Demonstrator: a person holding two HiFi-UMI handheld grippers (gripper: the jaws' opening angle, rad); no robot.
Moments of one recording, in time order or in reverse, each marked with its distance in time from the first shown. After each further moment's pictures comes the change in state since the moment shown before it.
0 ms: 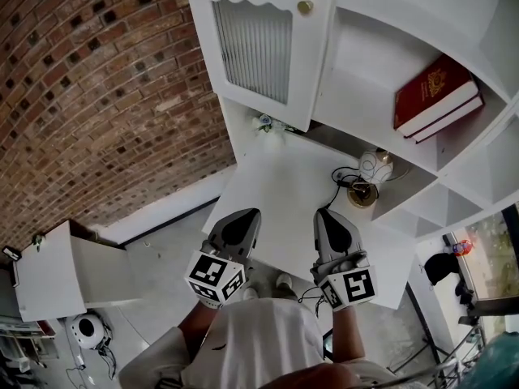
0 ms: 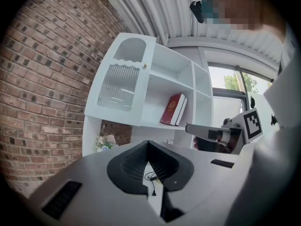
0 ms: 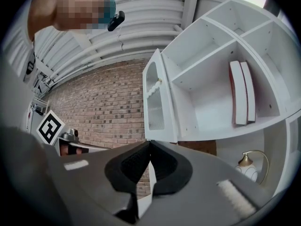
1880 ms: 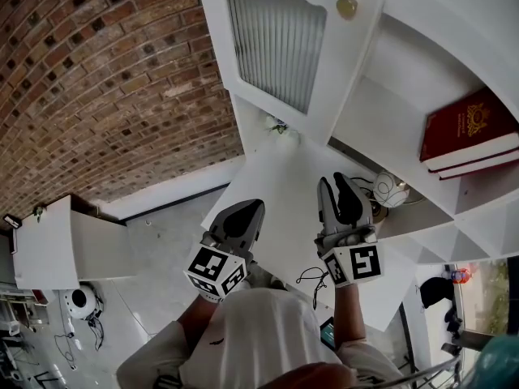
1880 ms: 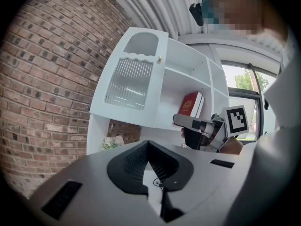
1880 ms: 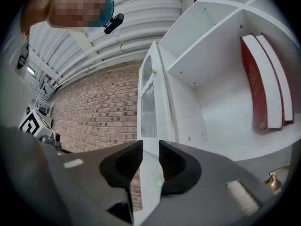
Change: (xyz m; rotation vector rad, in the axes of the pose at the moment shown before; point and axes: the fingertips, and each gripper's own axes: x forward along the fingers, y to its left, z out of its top) left arm 0.060 0.042 0.007 -0.048 -0.012 0.111; right arm 0.115 -0.065 0.012 -0.013 -0.068 0.079
